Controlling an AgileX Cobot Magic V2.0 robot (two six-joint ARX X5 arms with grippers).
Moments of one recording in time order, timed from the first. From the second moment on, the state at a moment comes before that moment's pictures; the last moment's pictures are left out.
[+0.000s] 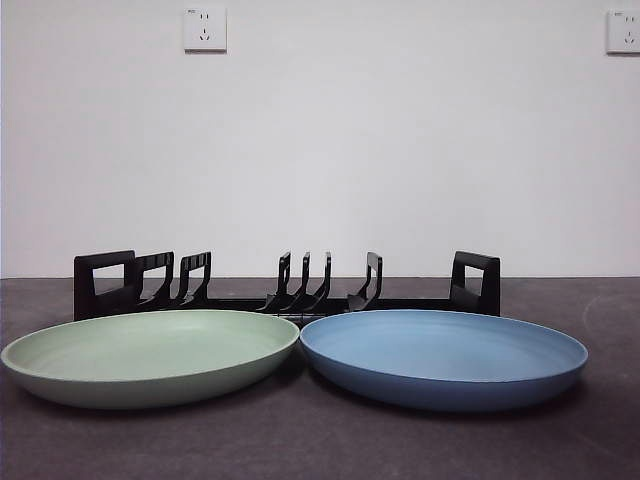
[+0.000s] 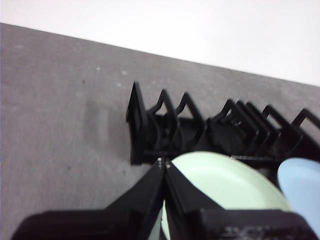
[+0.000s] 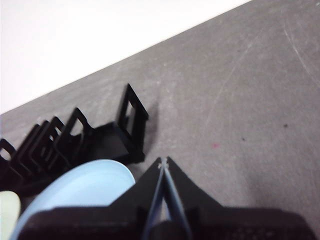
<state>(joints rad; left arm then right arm) -0.07 0.16 0.20 -0.23 0.14 -0.26 0.05 0.14 0.13 -0.19 -0.08 0.38</state>
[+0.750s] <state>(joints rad) -0.07 0.82 0.60 -0.26 0.34 -0.22 0.05 0.74 0.44 -0.21 -0.29 0.35</state>
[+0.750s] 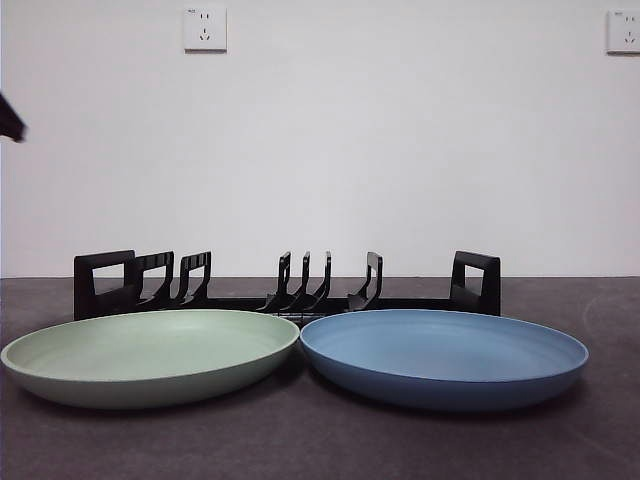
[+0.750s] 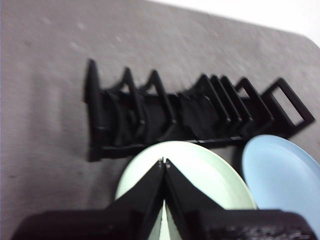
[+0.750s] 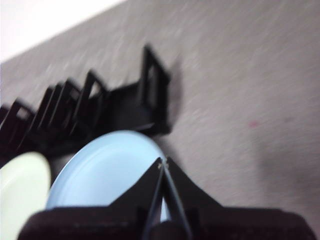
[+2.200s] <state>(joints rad) -0.45 0.98 0.84 -0.37 0.26 -0.08 0.12 1.54 0.73 -0.34 -0.42 0.11</state>
